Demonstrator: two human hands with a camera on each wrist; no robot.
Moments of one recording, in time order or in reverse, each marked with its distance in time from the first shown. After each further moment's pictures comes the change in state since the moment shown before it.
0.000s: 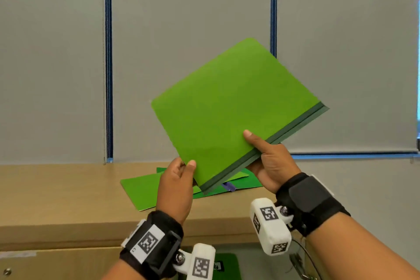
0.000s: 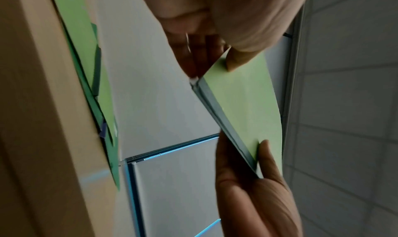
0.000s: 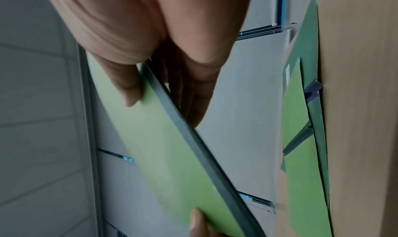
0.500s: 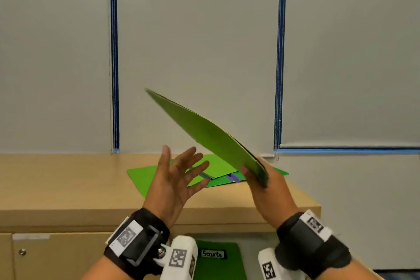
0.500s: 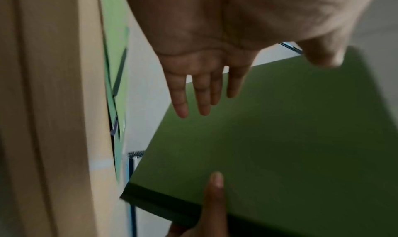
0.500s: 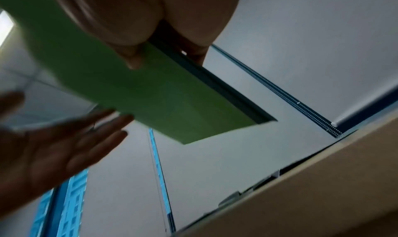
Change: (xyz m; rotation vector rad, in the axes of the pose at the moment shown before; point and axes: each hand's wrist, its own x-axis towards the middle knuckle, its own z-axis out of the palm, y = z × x) left_hand -0.020 0.009 -0.028 -0.577 -0.245 -0.277; right_hand -0.048 0.058 -0.024 -0.872 -0.132 -0.581
